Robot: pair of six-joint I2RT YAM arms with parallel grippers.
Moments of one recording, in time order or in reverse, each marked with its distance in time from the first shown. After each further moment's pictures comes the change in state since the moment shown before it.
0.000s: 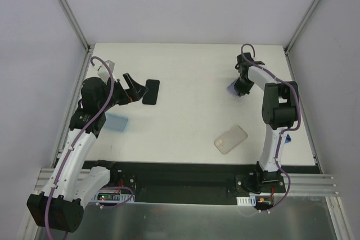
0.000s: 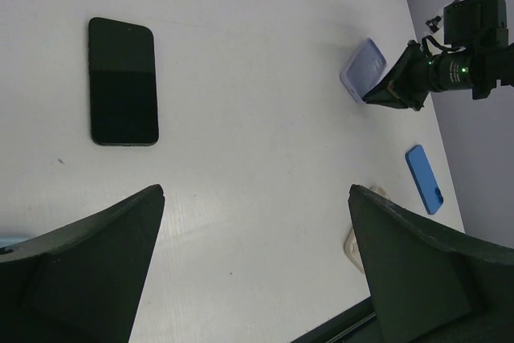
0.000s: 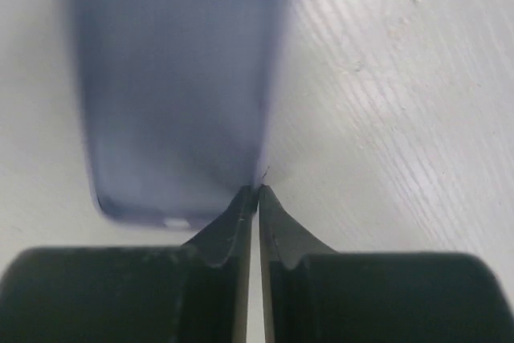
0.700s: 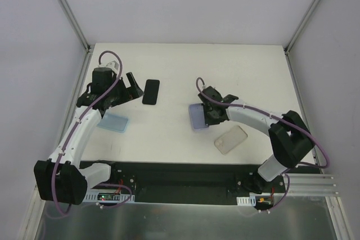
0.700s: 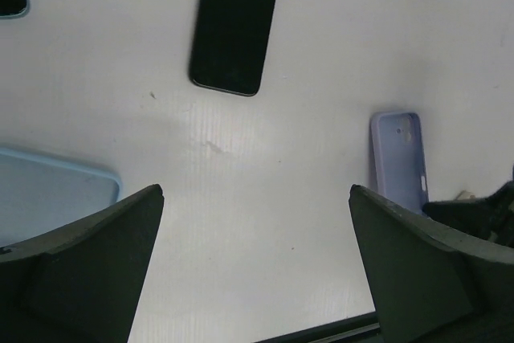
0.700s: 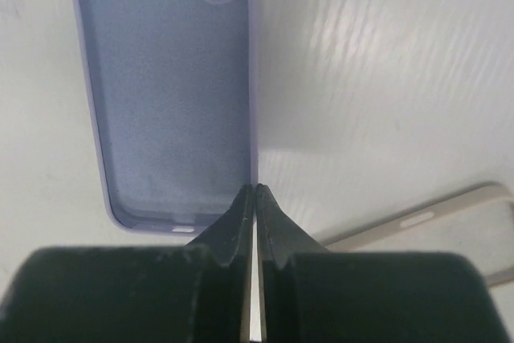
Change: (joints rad) left arm 0.039 0.235 0.093 -0.195 -0.116 0.053; right arm 0.544 -0.463 -0.506 0.144 -0.103 -0.224
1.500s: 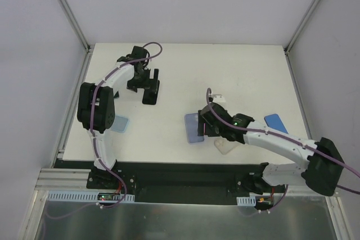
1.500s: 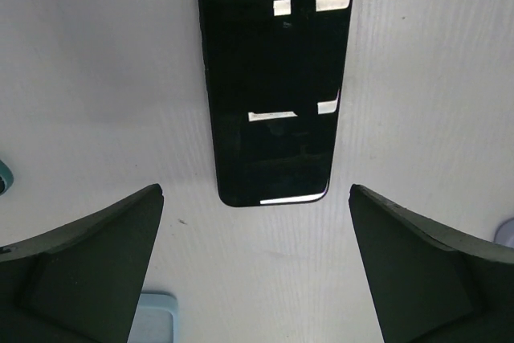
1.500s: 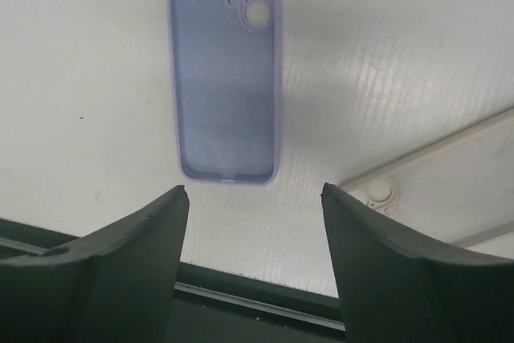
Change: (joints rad) left arm -0.124 0.842 0.608 -0.227 -0.169 0.317; right arm 0.272 -0.309 -0.181 0.017 0.154 0.259
